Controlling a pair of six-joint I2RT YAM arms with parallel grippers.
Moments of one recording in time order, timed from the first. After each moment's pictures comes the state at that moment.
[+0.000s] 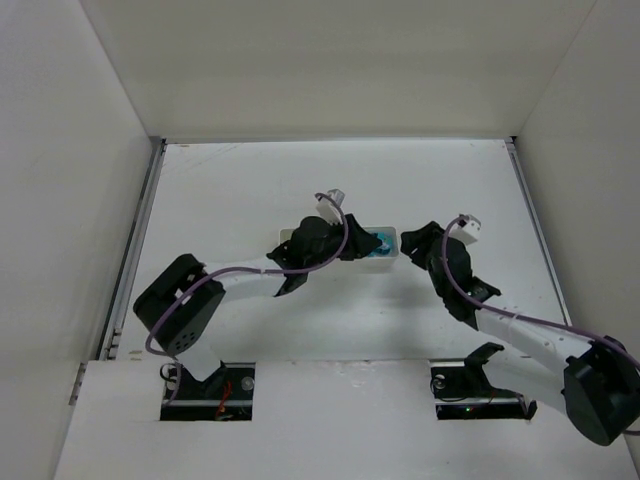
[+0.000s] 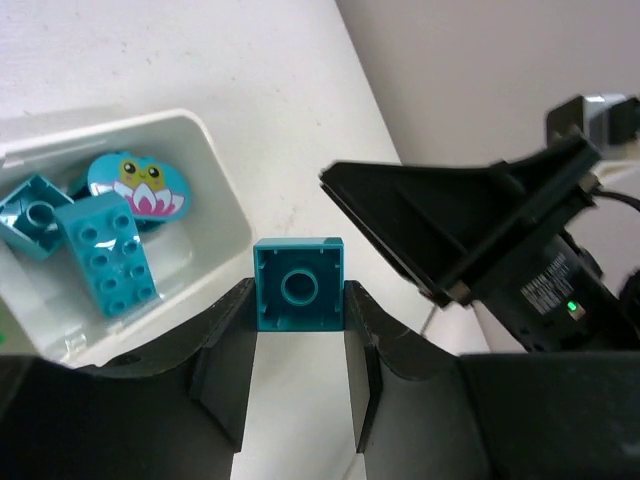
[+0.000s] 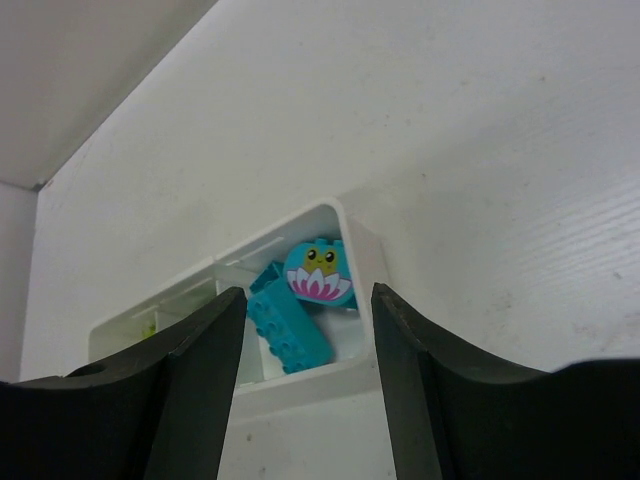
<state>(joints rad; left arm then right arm) -0.82 1.56 0.75 0.61 0.14 -0.86 0.56 1.03 0.44 0.25 0.47 0.86</state>
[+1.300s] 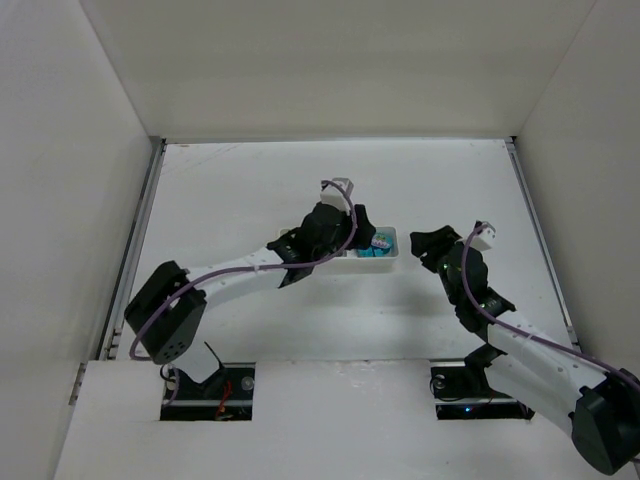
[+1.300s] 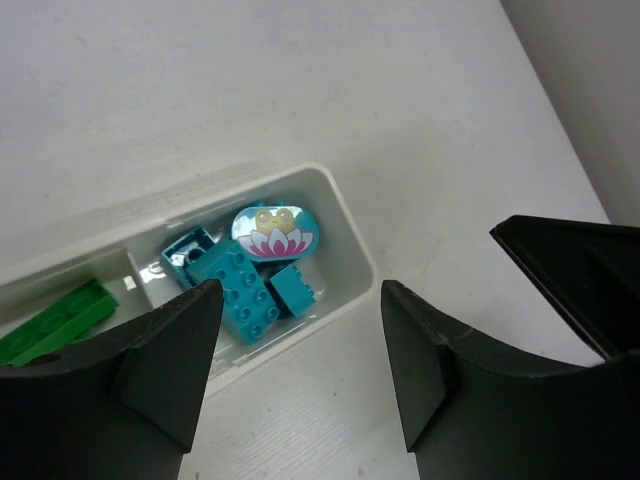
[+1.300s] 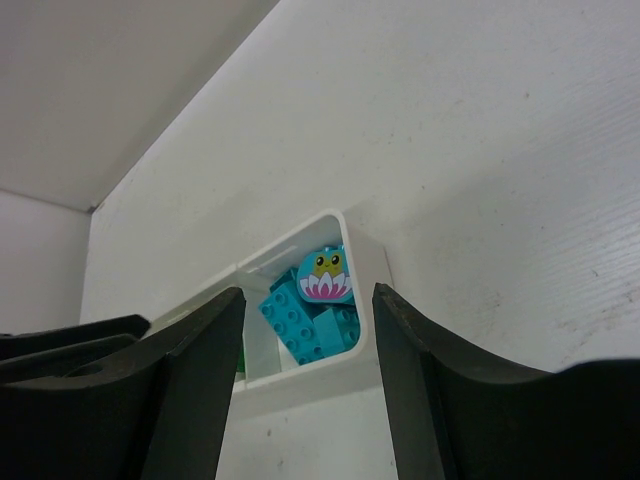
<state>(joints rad) -0.89 1.59 0.98 0.23 -0.18 -0.54 0.49 0.84 0.34 0.24 0.41 0.89</state>
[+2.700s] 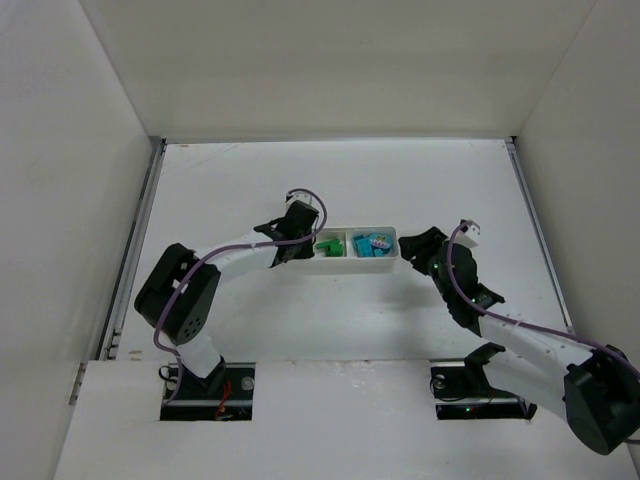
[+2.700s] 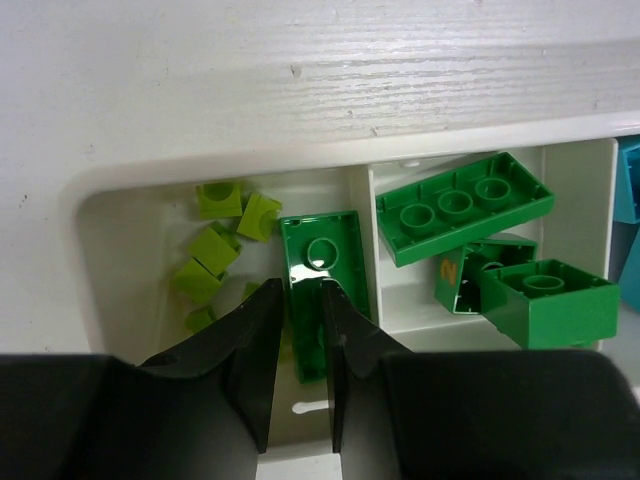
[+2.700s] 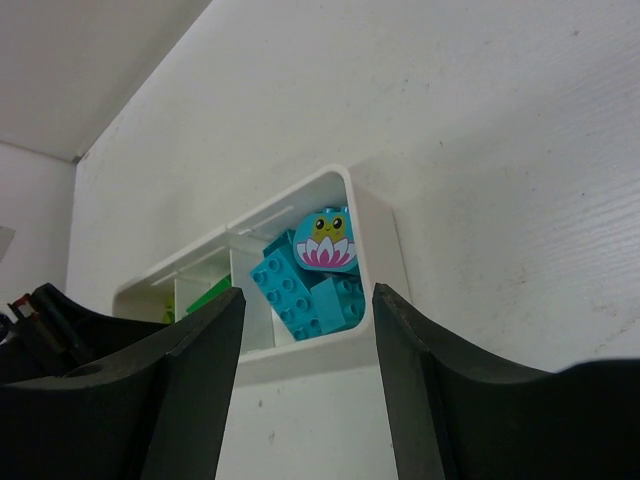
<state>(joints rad) -0.64 1.65 0.96 -0.23 -0.26 -0.50 0.51 0.96 0.34 0.30 0.34 0.89</state>
